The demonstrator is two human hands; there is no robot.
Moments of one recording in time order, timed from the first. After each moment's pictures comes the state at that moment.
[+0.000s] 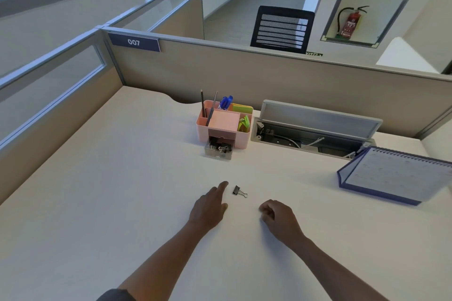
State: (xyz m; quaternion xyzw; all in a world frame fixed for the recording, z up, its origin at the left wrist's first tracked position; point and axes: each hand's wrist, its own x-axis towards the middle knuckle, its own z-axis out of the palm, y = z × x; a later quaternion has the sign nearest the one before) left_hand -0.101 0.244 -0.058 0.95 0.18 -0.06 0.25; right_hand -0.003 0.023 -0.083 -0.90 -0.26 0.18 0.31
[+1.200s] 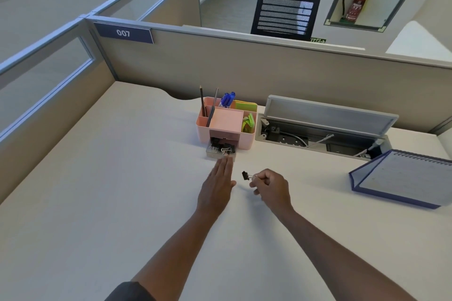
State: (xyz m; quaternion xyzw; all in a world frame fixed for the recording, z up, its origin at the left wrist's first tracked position) left_hand -0.037 0.266 -0.055 0.97 0.14 0.08 0.18; right_hand 0.039 0.113 -0.036 -0.84 -0.08 0.18 0.51
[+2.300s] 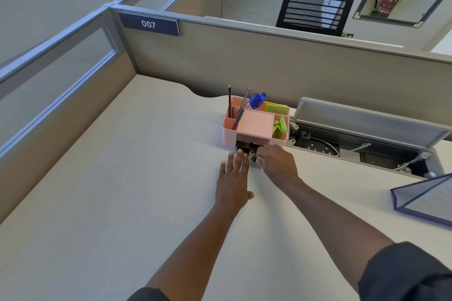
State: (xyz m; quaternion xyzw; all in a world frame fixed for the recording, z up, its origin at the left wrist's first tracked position) left_hand -0.012 0.315 -0.069 0.98 0.18 -0.05 0.12; right_hand 0.106 0.219 -0.040 -0.92 -0.38 0.00 0.08
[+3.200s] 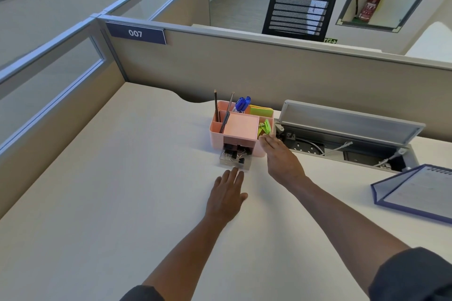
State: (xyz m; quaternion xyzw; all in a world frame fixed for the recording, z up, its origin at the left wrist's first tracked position) left_hand -0.027 0.296 -0.080 0.98 0.12 -0.01 0.14; right_hand 0.124 0.173 -0.022 -0.92 -0.37 0.02 0.09
